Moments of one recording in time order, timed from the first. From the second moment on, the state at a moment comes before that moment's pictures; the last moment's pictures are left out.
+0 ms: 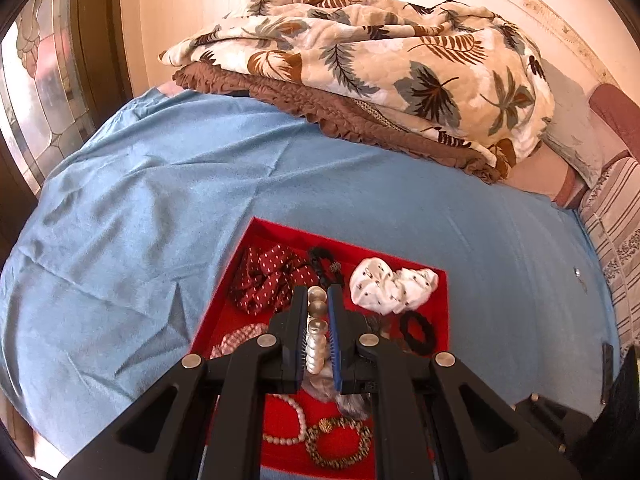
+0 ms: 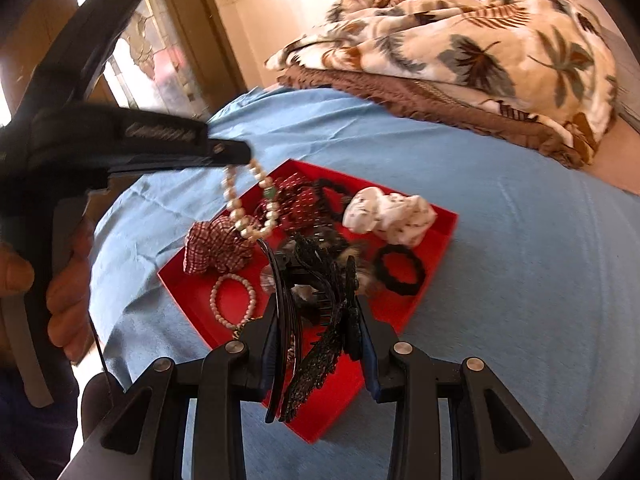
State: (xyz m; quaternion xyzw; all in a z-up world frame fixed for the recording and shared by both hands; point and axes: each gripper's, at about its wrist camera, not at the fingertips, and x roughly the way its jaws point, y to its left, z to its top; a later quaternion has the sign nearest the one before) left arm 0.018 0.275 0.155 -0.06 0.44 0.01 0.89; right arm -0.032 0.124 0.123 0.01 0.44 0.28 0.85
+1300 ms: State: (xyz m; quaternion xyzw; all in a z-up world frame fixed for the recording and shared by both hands) left arm 0.035 0.281 0.115 -0.02 0.44 0.04 0.90; right arm -0.035 0.155 0.082 -0.04 0.45 0.30 0.84
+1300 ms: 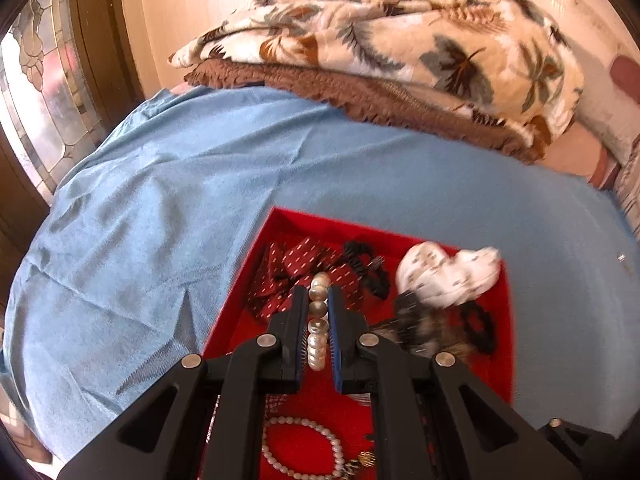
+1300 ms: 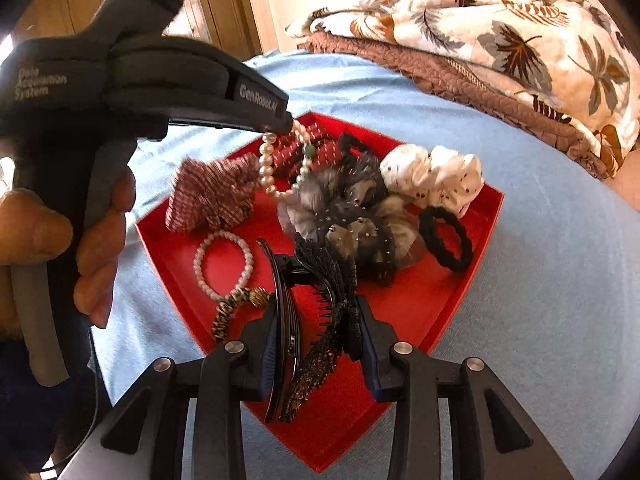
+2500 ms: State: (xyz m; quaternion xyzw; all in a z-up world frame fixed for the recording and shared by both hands) left arm -0.056 0.234 0.206 0.06 0.34 0.08 0.93; right arm -0.100 0.102 0.132 0.01 0.41 0.28 0.87
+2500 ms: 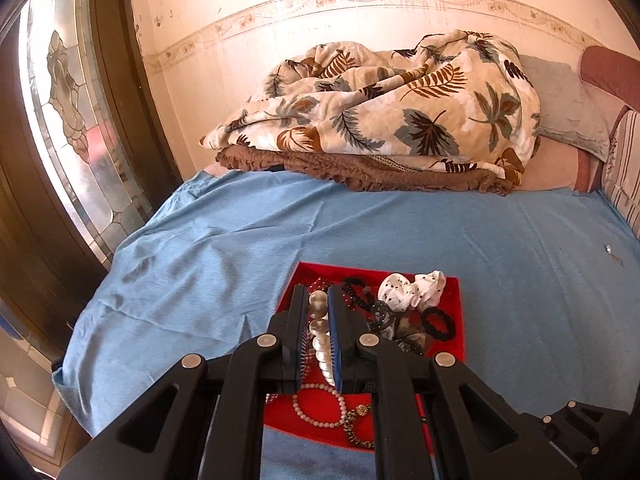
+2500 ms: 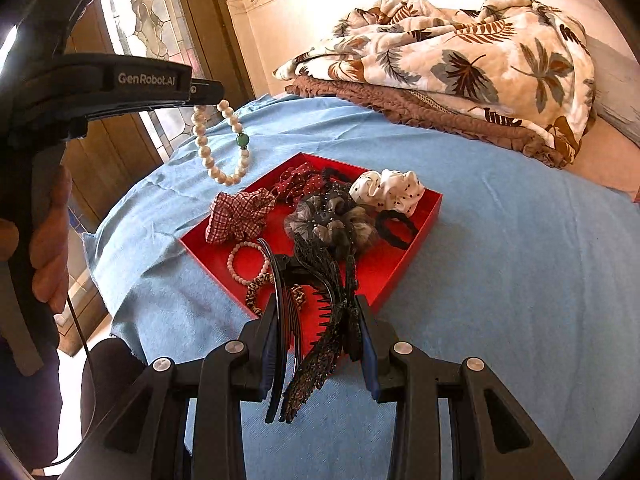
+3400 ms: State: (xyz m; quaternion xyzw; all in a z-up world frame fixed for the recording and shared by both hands) left arm -0.021 0.264 0.172 0.03 0.39 0.08 0.92; right arm -0.078 0.124 0.118 0.00 0.42 0.30 0.86
